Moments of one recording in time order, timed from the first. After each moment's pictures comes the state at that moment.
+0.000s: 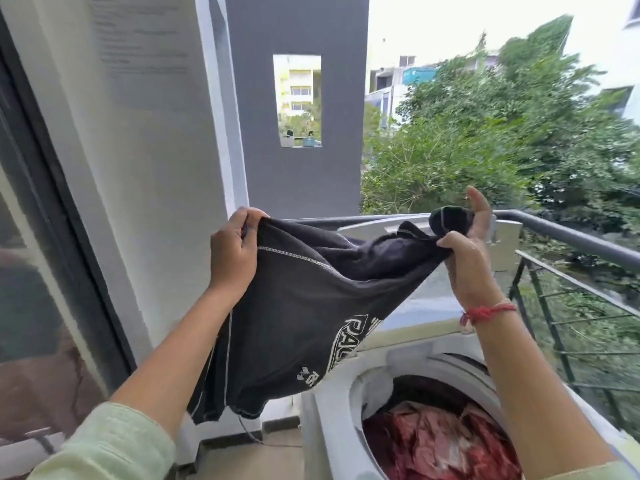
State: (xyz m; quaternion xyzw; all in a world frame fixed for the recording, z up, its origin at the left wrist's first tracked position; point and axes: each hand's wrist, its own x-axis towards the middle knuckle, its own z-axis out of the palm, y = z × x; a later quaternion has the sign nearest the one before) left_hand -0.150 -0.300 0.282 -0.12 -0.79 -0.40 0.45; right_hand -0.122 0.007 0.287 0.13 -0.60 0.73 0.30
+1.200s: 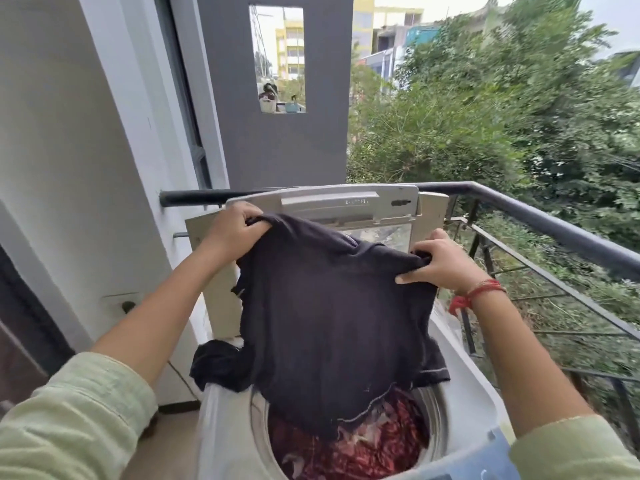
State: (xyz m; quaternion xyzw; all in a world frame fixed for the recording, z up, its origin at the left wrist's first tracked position) left_hand -0.217 -0.115 0.253 -0.13 -0.91 -0.32 0.21; right_hand -0.199 0.238 0.223 0.06 -0.98 0.18 0.06
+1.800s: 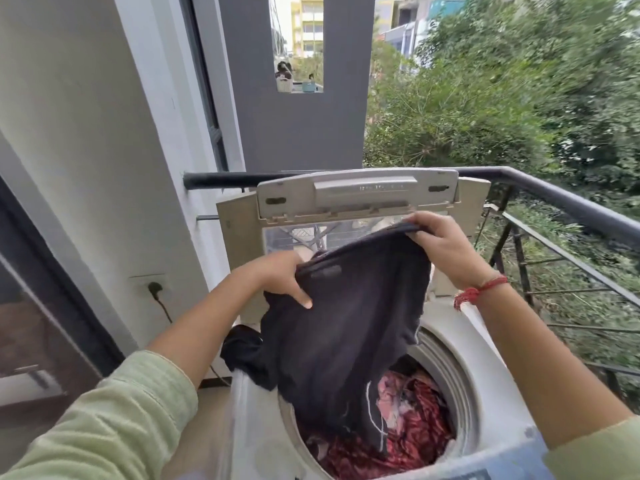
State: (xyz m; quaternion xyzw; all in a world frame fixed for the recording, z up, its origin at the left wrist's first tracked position) left_hand -0.209 -0.117 0.201 -0.16 -0.97 -0.15 -0.12; right_hand -0.197 0.158 0.225 0.17 -0.84 0.50 0.14
